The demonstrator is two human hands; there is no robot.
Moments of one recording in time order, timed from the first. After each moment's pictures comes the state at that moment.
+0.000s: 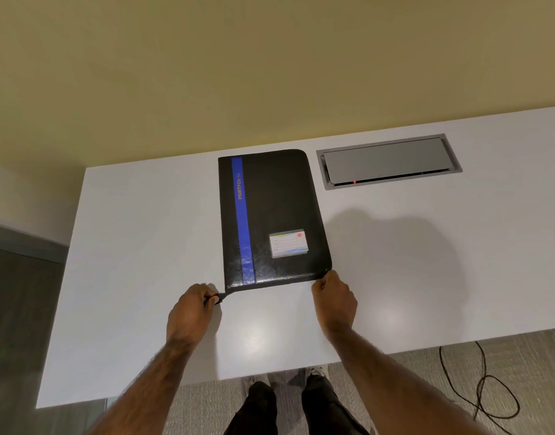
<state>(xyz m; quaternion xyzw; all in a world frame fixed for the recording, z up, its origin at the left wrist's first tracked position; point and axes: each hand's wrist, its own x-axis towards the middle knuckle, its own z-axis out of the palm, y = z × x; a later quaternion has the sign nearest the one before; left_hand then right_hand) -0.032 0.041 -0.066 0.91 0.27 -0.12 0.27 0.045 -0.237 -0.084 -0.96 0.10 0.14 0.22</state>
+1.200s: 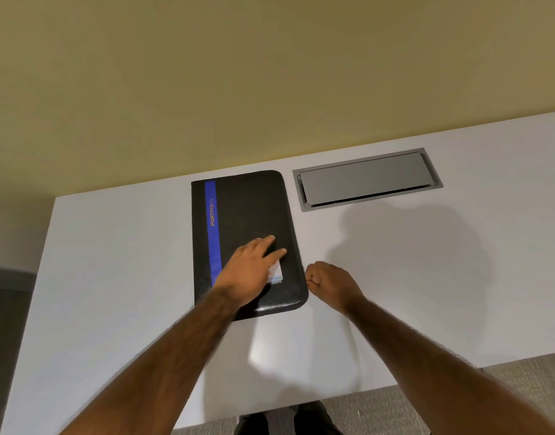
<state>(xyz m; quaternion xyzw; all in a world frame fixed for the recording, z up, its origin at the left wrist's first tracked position) 0.146 -0.077 -0.043 0.98 -0.13 -0.15 0.08 0.166 -0.308 -0.085 -0.93 -0.20 0.23 0.22</state>
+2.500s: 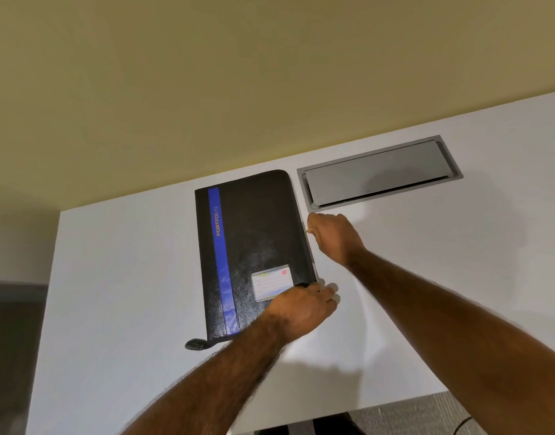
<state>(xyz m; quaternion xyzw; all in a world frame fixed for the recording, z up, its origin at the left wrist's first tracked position) 0.132 -0.156 -0.041 0.91 -0.36 -0.19 0.03 0.270 -0.283 -0.078 -0.96 -0.22 0.12 0.12</state>
